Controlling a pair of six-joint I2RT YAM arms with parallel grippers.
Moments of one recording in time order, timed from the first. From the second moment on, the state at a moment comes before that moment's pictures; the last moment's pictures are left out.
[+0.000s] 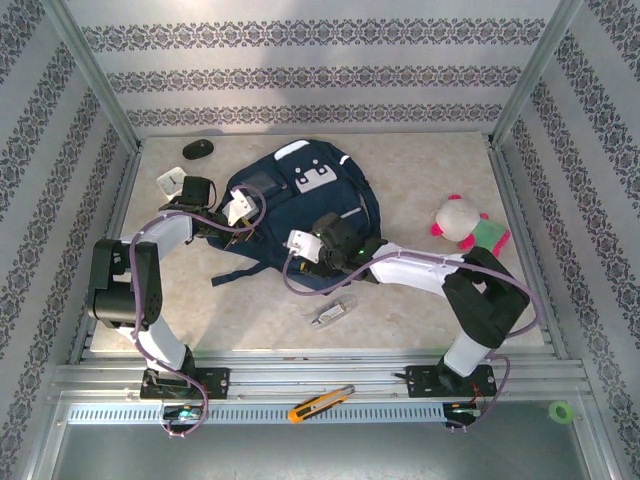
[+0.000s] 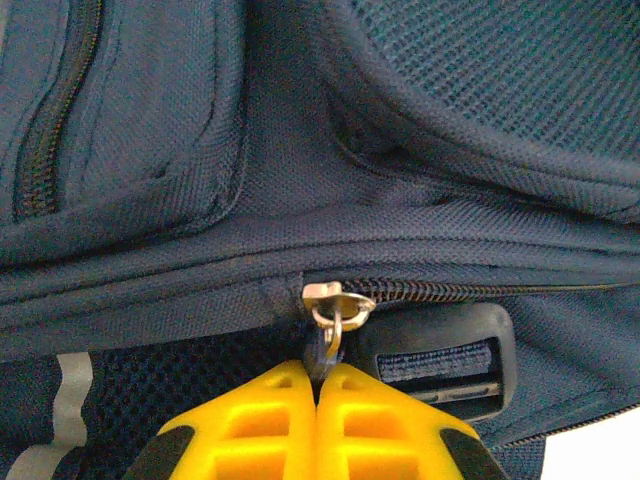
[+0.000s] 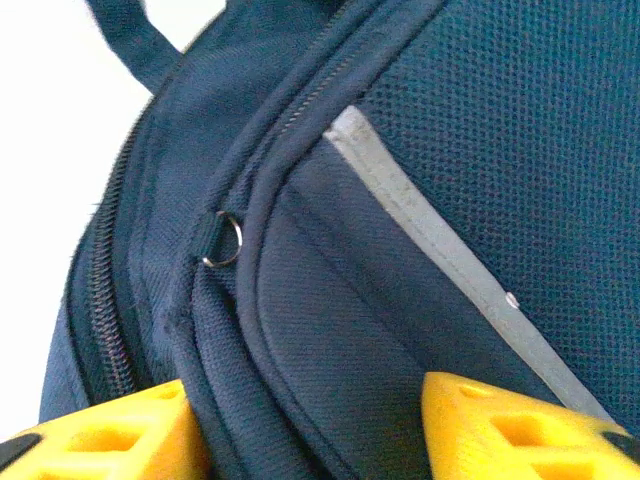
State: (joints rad) left arm -0.02 1.68 1.03 -0.42 0.63 0.77; right arm 0.80 1.68 0.97 -0.08 -0.05 -0.51
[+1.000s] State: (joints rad) left arm -0.13 1.56 0.92 -0.34 0.49 0.31; right arm 0.70 1.64 0.84 0.30 -0.02 -0.15
